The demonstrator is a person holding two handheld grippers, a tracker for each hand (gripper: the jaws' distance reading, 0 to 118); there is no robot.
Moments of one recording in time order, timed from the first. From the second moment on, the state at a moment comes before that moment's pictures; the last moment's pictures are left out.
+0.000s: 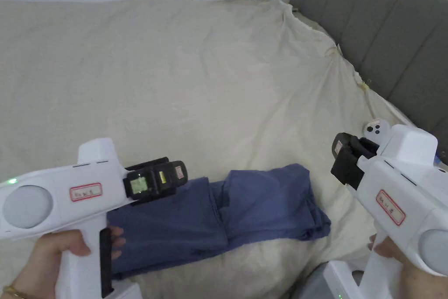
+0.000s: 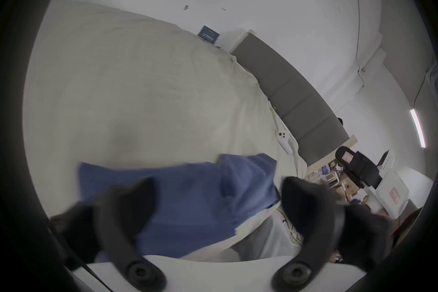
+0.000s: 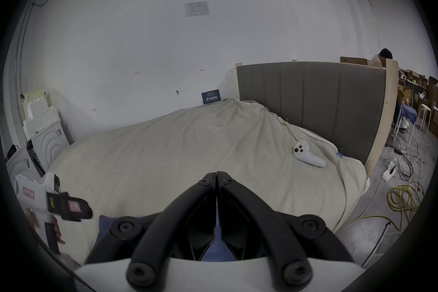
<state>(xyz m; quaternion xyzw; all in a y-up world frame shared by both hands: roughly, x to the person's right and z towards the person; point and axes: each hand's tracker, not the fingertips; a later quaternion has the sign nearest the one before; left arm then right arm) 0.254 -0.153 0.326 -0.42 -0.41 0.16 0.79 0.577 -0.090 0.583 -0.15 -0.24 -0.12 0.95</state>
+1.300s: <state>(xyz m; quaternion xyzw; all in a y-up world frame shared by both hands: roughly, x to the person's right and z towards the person) 0.169 -0.191 0.309 -0.57 -0.25 0.15 0.77 0.553 -0.098 0.538 -0.20 -0.19 -0.12 0.95</state>
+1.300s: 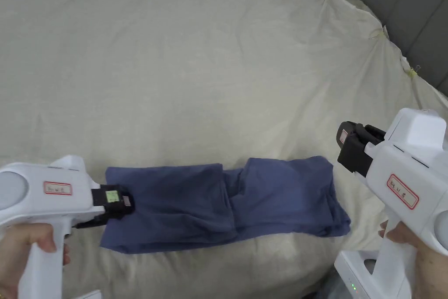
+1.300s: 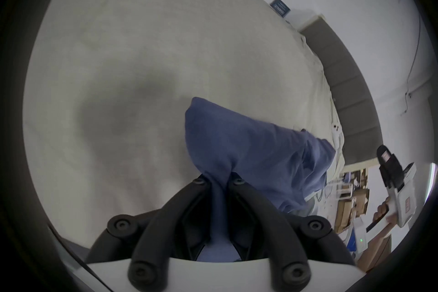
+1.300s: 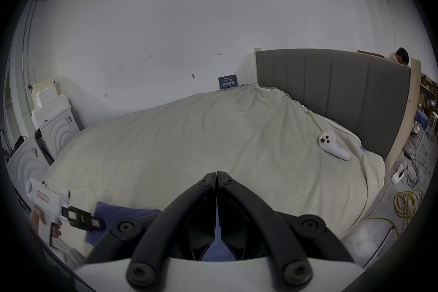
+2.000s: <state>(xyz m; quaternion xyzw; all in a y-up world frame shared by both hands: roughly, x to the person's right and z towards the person) 0.137 -0.068 0.360 -0.46 -0.17 -0.05 0.87 0.533 -0.096 0.510 -0.20 -0.14 -0.12 0.96</state>
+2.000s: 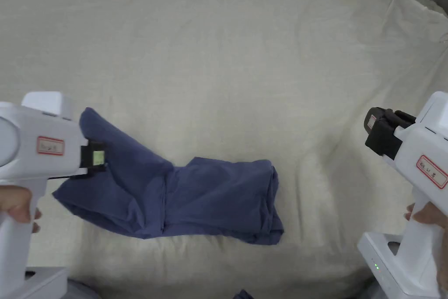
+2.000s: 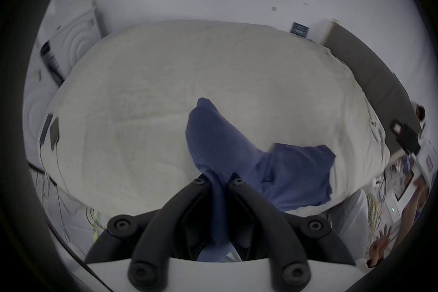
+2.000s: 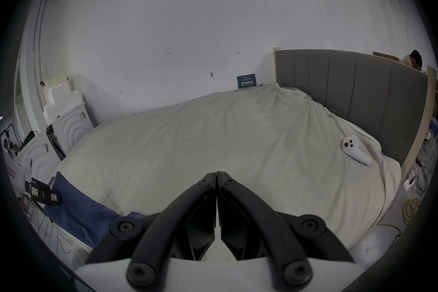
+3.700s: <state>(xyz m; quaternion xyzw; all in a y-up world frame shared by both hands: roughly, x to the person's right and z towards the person) 0.359 -0.232 0.414 -0.39 -0.31 -0.10 0.86 0.556 -0.097 0.552 -0.19 -0.18 -0.13 0.95</state>
